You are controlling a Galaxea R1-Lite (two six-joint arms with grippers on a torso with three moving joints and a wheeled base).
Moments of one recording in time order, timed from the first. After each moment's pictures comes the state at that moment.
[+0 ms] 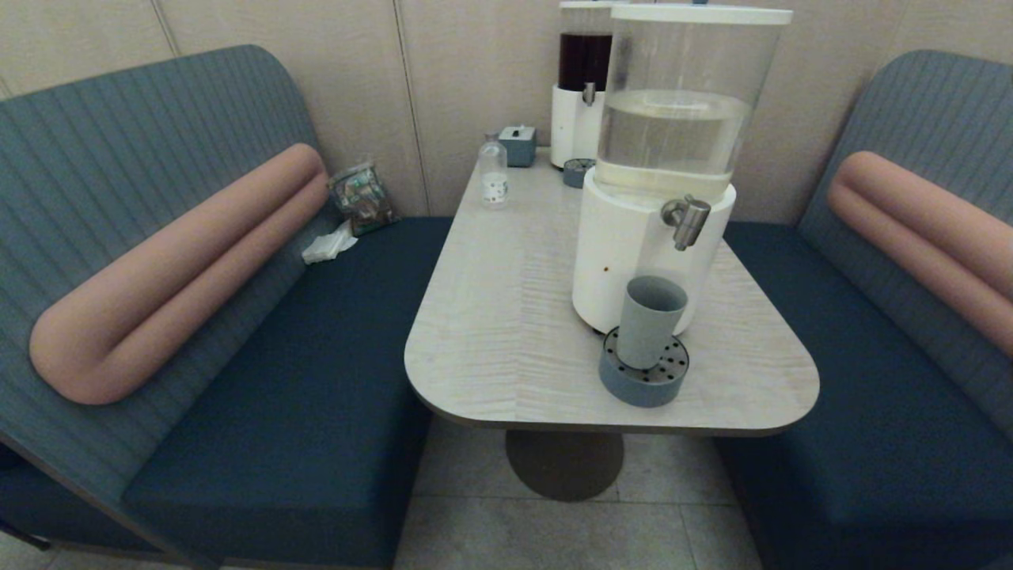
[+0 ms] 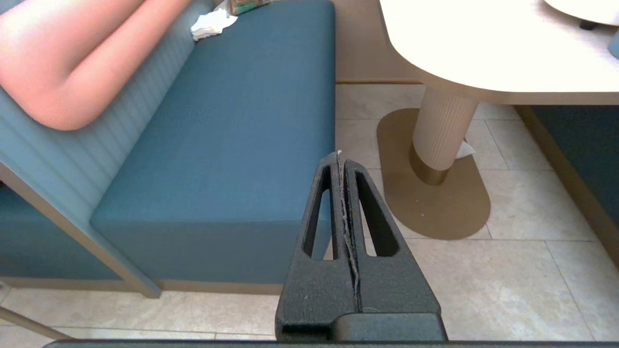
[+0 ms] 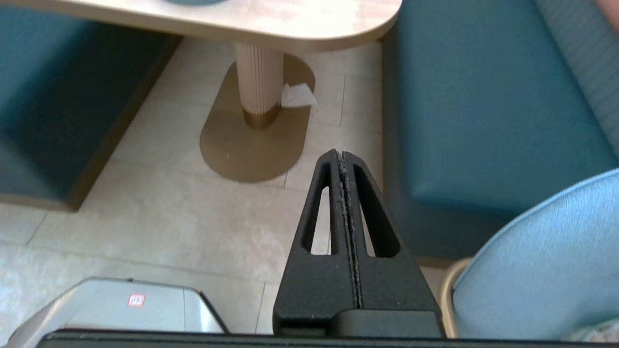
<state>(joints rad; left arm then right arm) -0.01 0.00 0.00 0.00 0.00 0.01 0.00 0.00 -0.09 0.22 0.01 -0.06</state>
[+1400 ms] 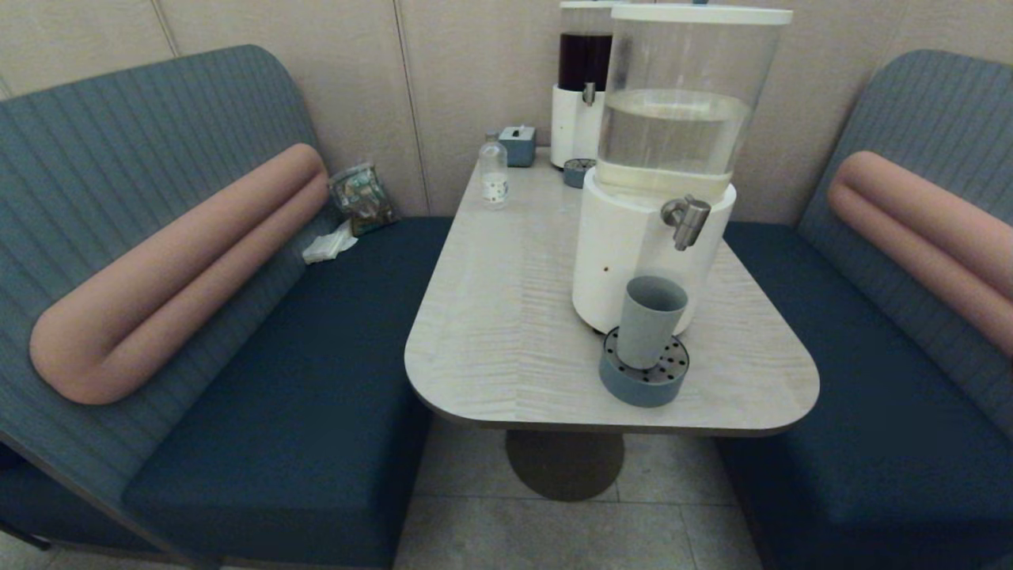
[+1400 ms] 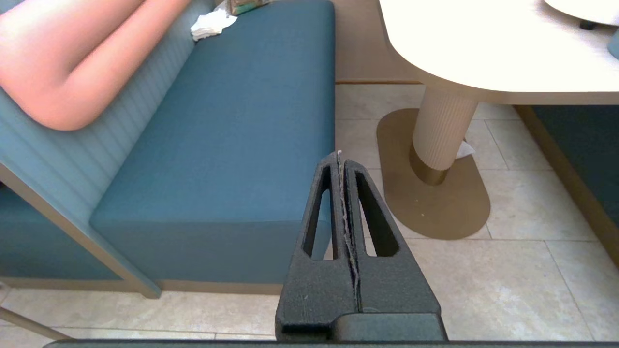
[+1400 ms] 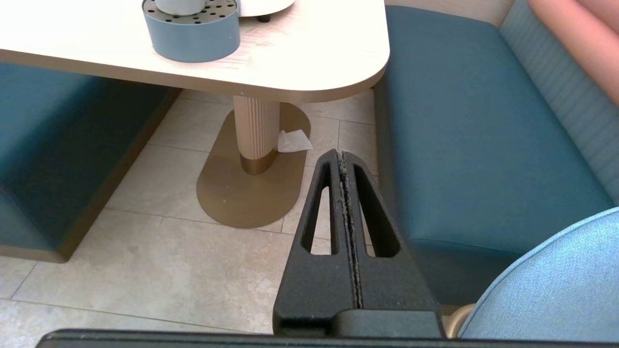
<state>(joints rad) -0.01 0.00 0.00 0.00 0.00 0.01 0.00 0.00 0.00 0.00 0.01 -0.06</state>
